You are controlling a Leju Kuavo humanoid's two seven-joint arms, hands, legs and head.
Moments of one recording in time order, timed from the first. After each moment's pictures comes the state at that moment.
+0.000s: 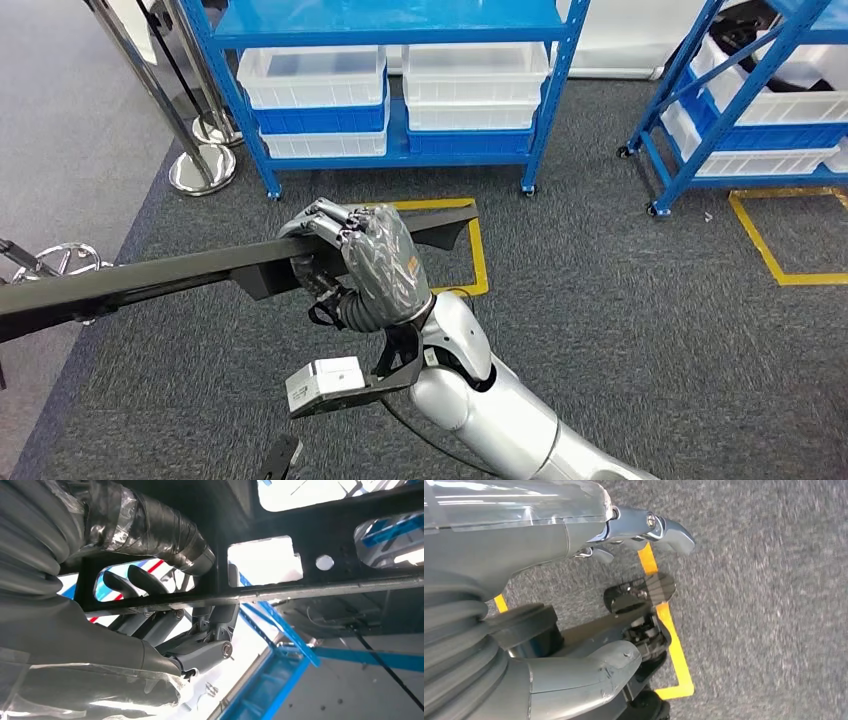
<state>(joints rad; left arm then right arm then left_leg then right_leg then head) -0.20 -0.22 0.77 -0.22 -0.96 -0.07 -0.30 -0.58 0.21 0.79 -1.49 0.63 -0.51 -0.24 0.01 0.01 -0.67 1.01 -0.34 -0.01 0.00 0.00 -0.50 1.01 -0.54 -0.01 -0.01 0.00</state>
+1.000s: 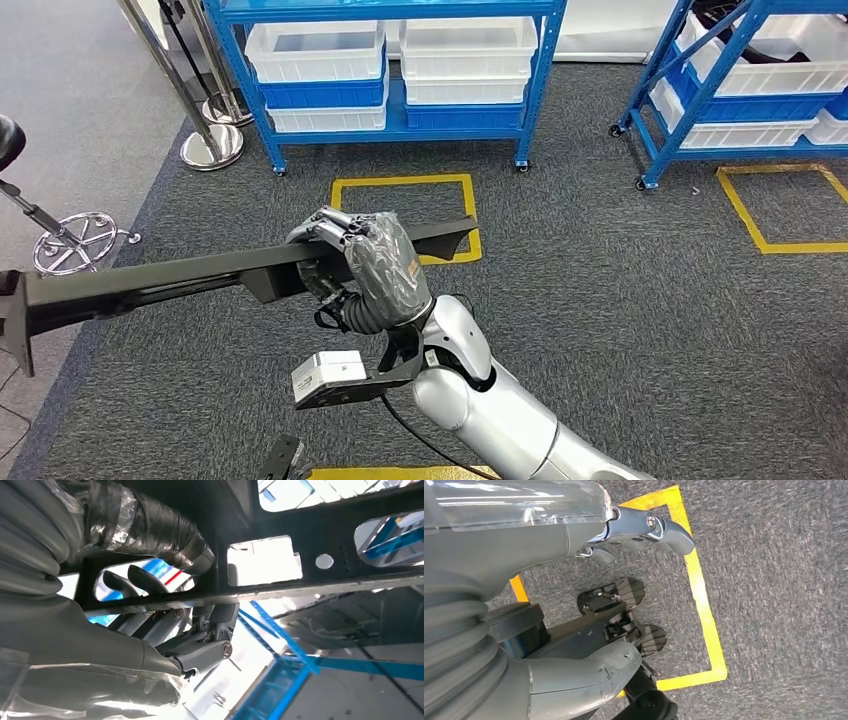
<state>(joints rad) -0.20 -0.22 0.77 -0.22 -0.96 -0.07 -0.35 -0.56 0.20 0.79 -1.45 0.60 -0.51 -0.25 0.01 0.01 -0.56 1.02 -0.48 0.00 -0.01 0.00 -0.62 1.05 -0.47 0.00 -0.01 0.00</state>
